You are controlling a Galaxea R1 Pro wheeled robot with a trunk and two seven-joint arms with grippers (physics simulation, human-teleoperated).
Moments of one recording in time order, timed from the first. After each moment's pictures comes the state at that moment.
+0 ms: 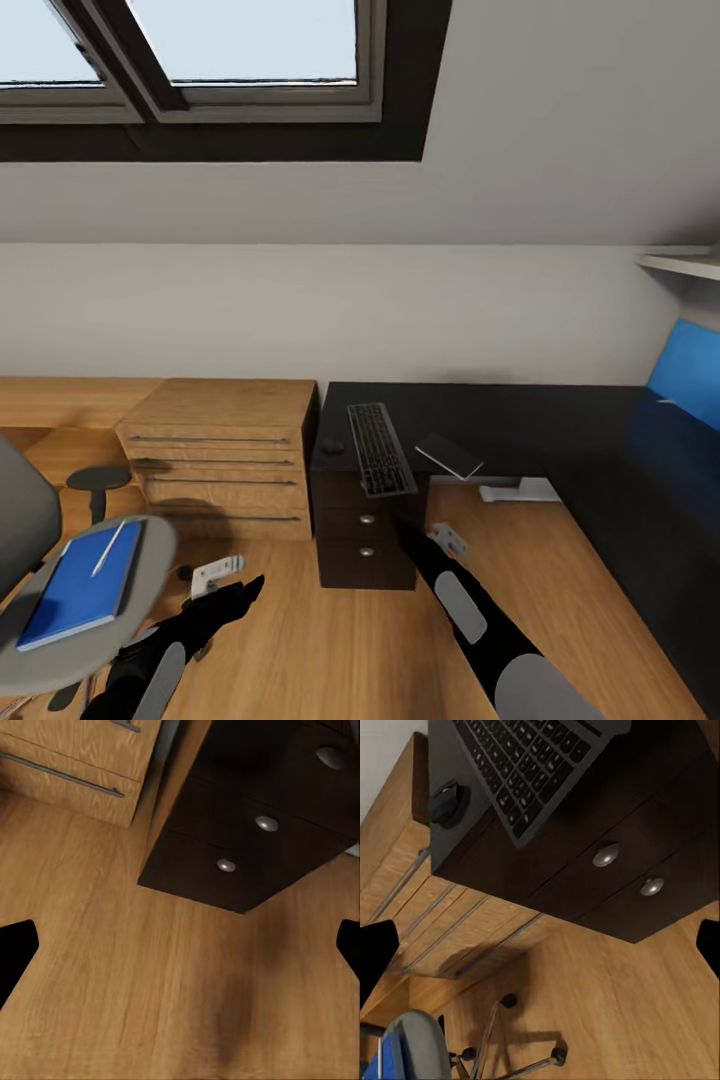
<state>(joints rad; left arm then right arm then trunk) -0.16 0.06 -0.01 -1.28 0.42 0.49 0.04 -0.58 0.14 0.14 -0.57 -0.86 0.03 0.01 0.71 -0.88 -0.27</state>
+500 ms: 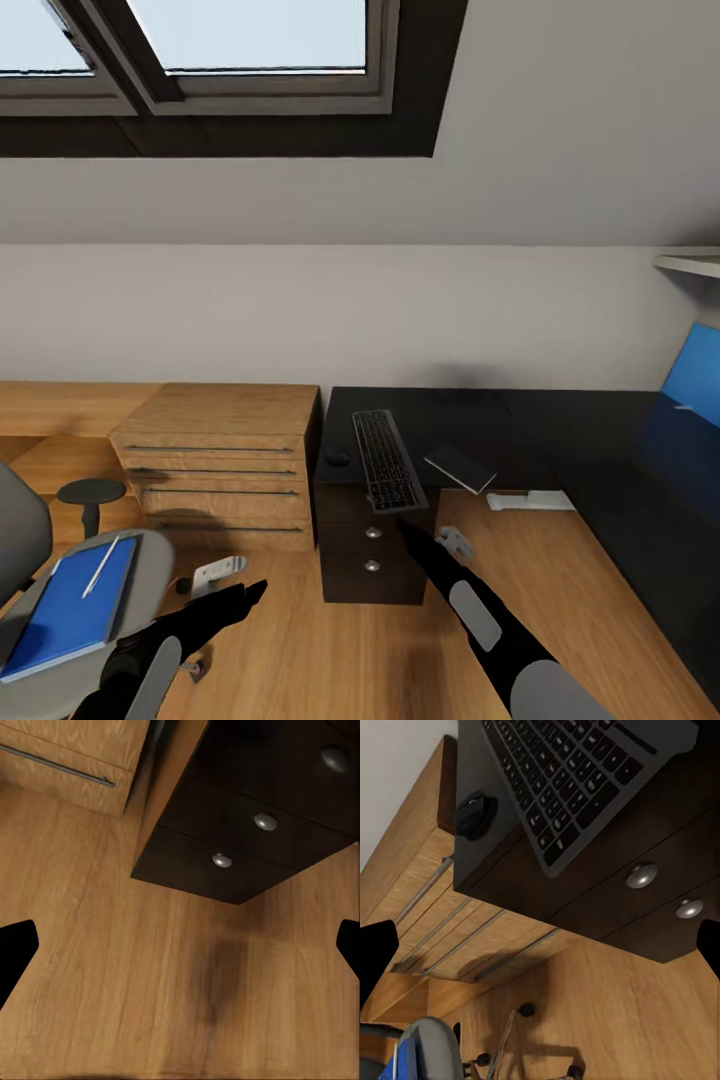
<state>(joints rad) -0.15 0.06 0.00 -1.35 0.44 0.62 0.03 -0.57 0.09 0.14 -0.53 -0.86 0.02 0.16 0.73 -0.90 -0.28</state>
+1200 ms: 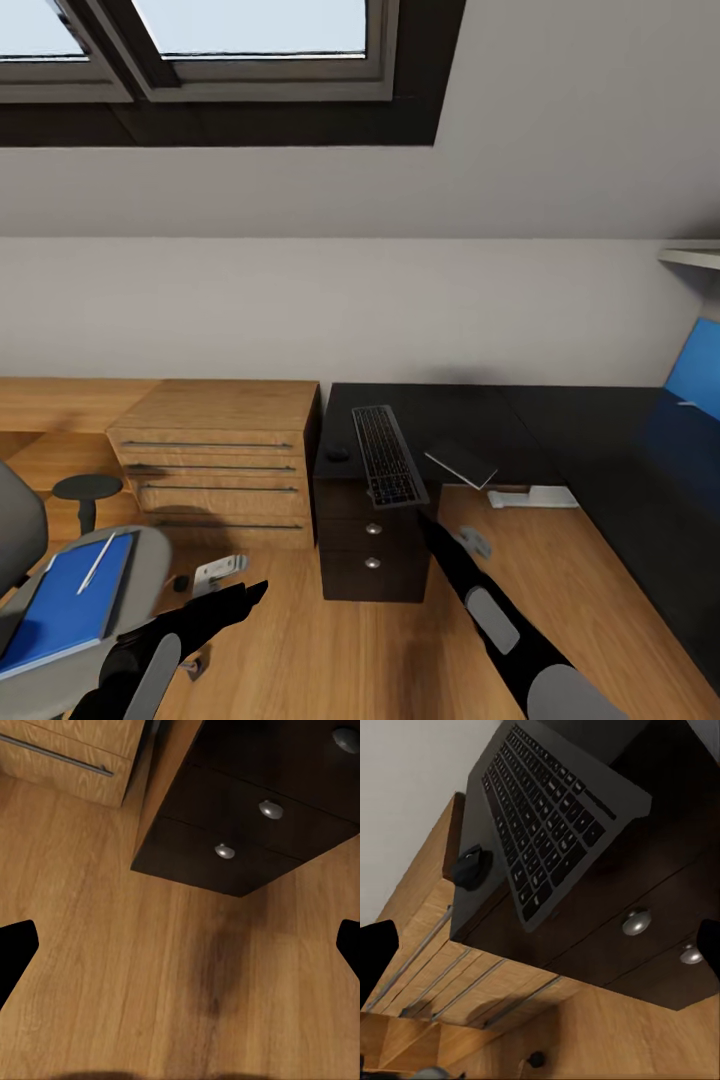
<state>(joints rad) -0.15 0.06 0.00 -1.38 0.44 0.66 0.04 -0.57 0.04 0.13 -0.50 -0.94 -0.09 0.28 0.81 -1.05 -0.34</state>
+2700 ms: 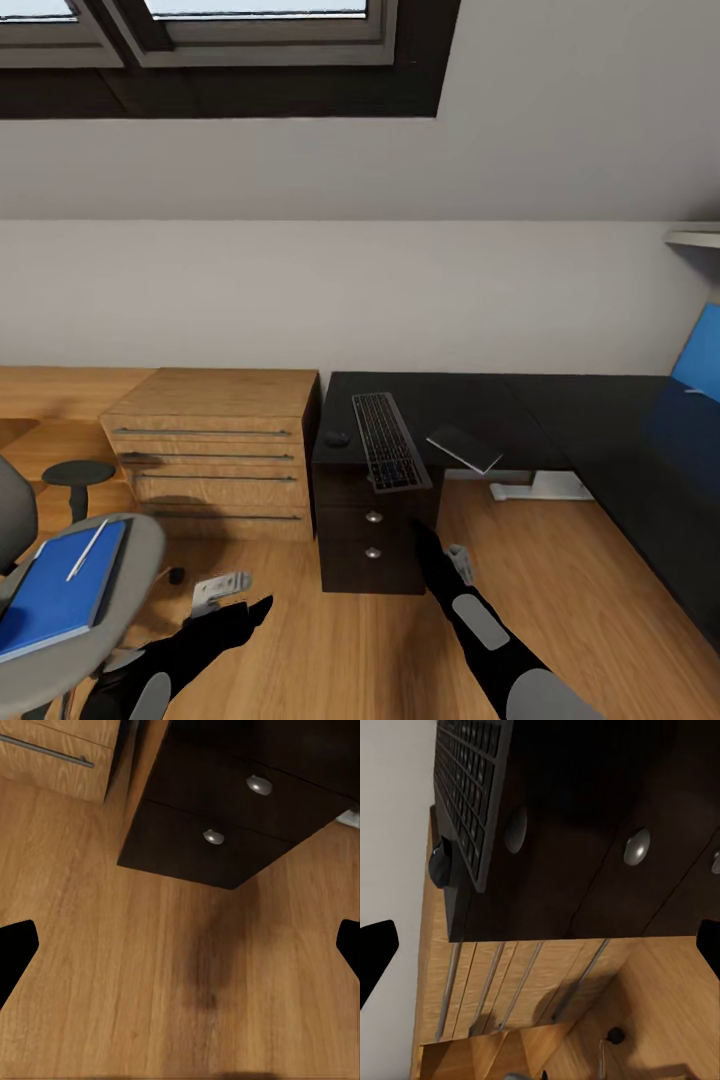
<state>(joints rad) -0.02 0.05 -0.03 -1.56 0.44 0.67 0.04 -0.57 0.11 0.12 -0.43 -1.29 -0.03 0.29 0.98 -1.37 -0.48</state>
